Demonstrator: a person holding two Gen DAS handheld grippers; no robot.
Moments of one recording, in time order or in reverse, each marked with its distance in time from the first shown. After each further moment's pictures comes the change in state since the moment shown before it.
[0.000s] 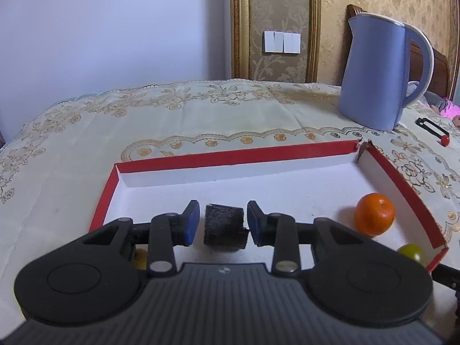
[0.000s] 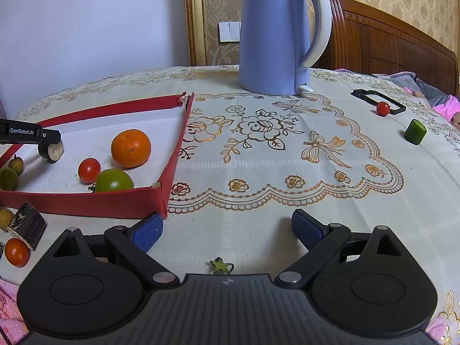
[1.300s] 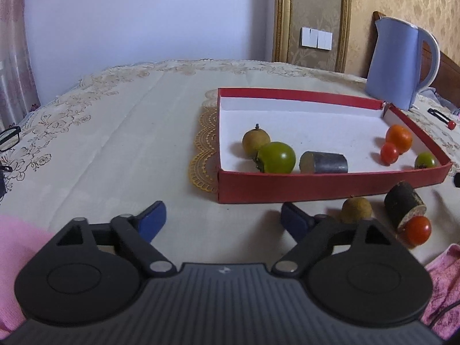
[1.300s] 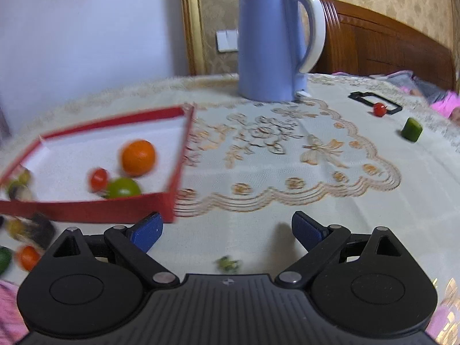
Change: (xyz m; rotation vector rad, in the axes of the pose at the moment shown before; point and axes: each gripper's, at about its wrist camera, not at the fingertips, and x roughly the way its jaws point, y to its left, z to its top) left arm -0.079 0.082 -0.098 -0.084 0.019 0.067; right arm -0.018 0.000 -0.006 0.061 -0.051 0.052
